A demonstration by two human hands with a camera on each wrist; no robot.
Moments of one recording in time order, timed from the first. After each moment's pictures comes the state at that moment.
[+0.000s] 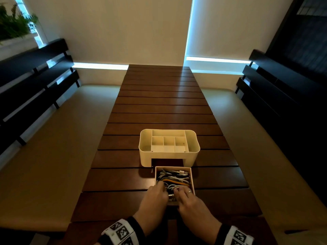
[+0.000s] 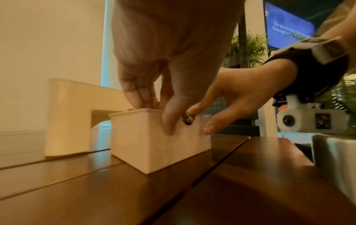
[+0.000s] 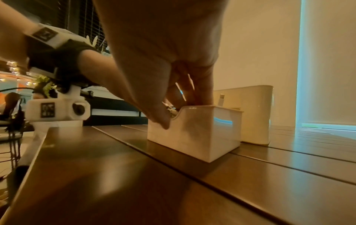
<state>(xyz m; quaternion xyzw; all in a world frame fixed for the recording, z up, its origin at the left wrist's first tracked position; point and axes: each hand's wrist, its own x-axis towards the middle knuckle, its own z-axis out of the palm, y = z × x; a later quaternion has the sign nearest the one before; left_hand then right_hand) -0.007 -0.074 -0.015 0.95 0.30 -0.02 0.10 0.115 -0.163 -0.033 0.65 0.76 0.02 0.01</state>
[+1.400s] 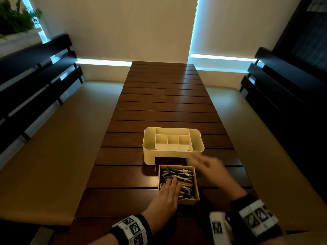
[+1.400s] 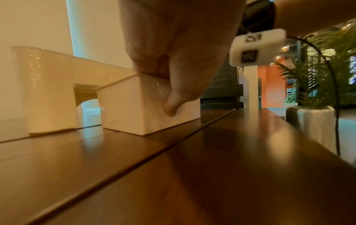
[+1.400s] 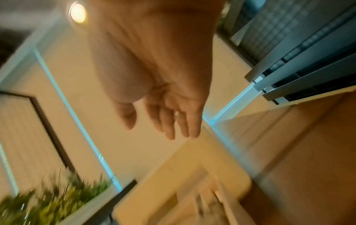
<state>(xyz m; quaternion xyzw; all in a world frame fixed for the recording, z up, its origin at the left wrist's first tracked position) -0.001 -0.071 -0.091 0.98 0.18 0.05 -0.03 0.175 -0.119 0.039 0.73 0.46 -0.37 -0.33</state>
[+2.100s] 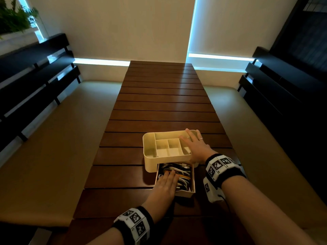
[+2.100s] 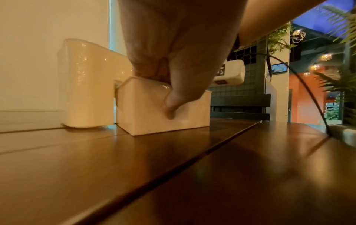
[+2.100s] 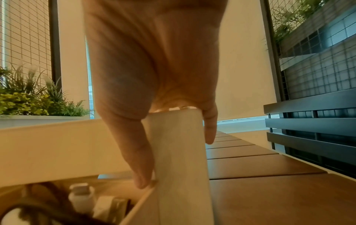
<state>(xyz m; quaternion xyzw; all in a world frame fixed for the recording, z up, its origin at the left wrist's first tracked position) 0.012 -0.053 -0.084 0.97 0.22 0.12 -0.05 0.215 -0.034 0.018 0.79 0.58 -0.20 0.06</state>
